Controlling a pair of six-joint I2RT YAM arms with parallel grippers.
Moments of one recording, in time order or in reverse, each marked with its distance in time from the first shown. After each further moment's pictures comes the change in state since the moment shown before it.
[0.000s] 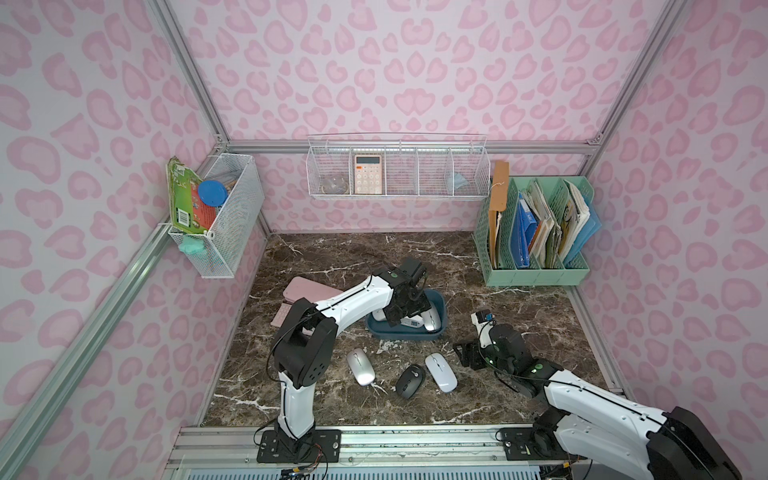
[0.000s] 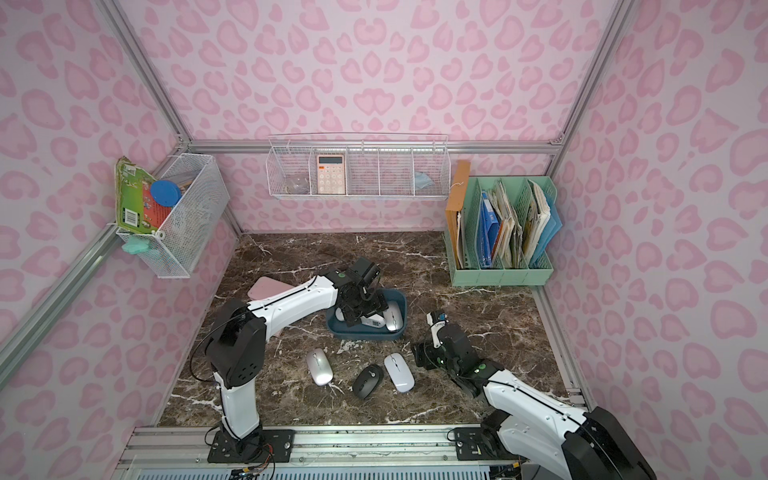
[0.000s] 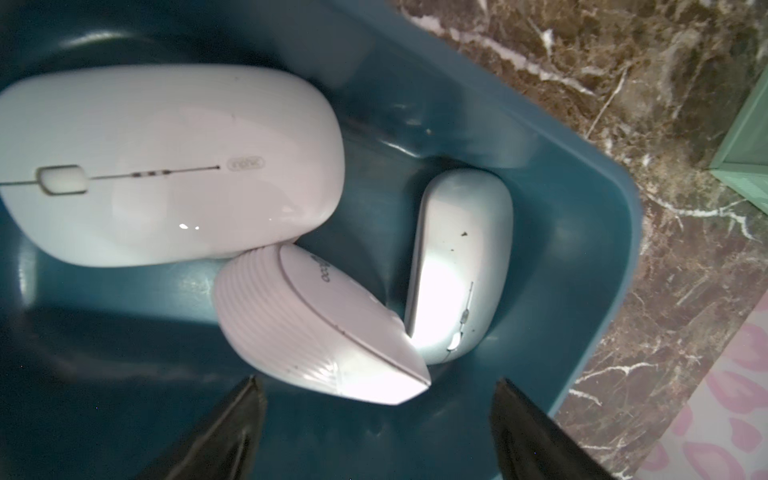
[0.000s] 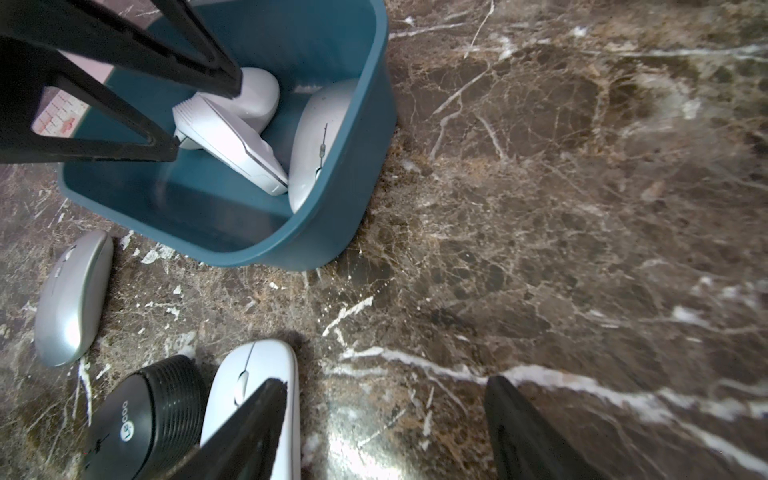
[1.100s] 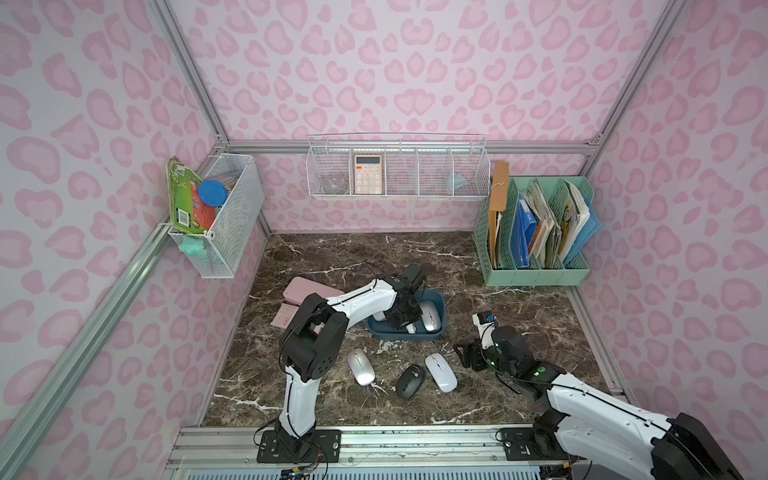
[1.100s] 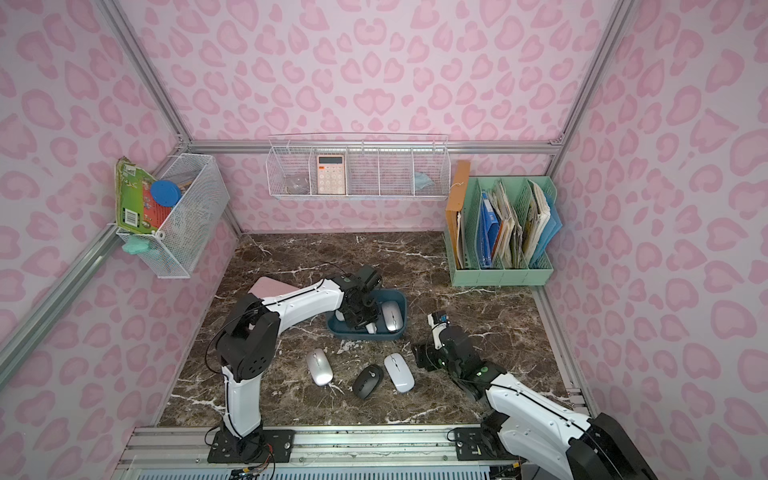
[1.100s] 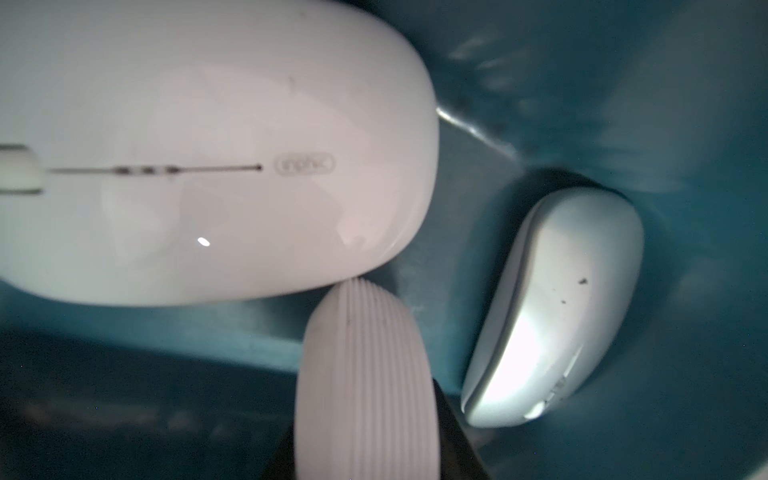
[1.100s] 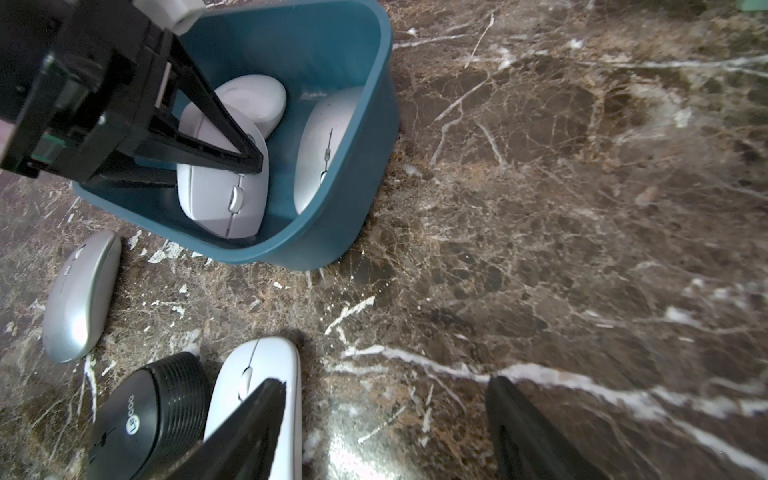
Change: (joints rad) left arm 0.006 0.041 -0.060 0.034 -0.014 -0.037; right arm 0.000 -0.029 -0.015 0.008 0.000 -0.007
